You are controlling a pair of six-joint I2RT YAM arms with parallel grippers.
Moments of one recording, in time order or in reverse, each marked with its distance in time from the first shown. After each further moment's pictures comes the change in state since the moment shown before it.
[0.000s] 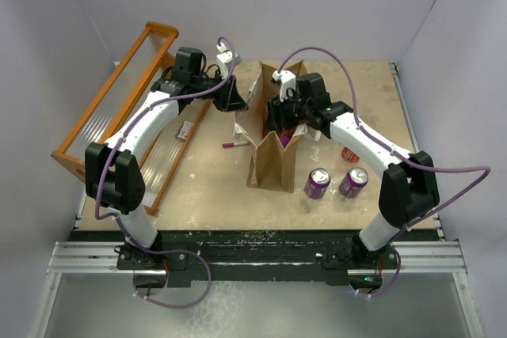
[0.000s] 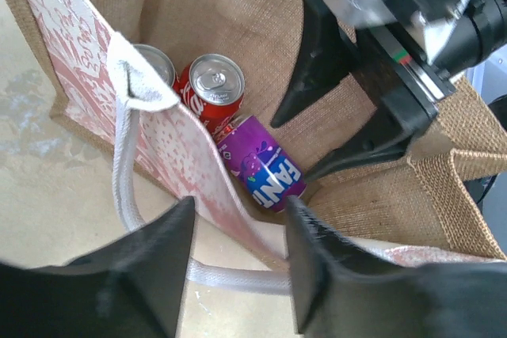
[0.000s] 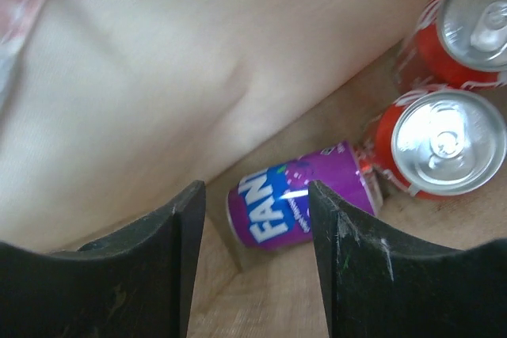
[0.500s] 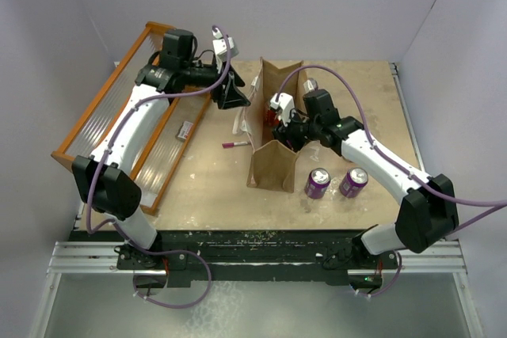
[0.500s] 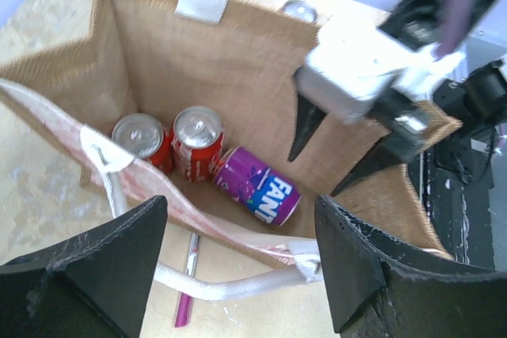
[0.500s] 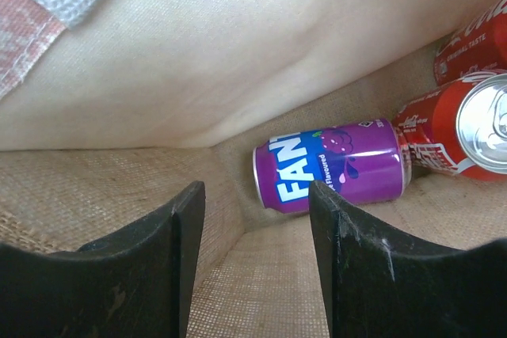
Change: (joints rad) left arm -0.005 -0.056 0.180 -0.156 0.139 0.208; right arm 0.038 -0.160 -0.125 -0.081 -0.081 -0.223
